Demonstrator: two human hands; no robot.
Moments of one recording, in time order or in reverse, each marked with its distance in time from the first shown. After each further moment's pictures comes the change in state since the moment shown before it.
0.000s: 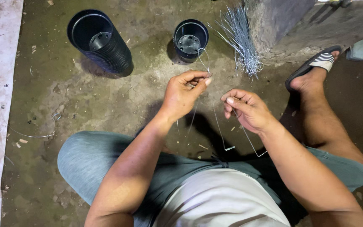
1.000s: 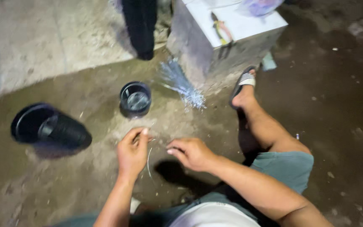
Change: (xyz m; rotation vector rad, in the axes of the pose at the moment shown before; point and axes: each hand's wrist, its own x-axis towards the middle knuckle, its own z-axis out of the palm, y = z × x) left_hand -0.001 -0.014 -0.003 0.031 0.065 -0.030; right_hand -0.015 -0.004 0.053 -1.166 0.243 -0.515
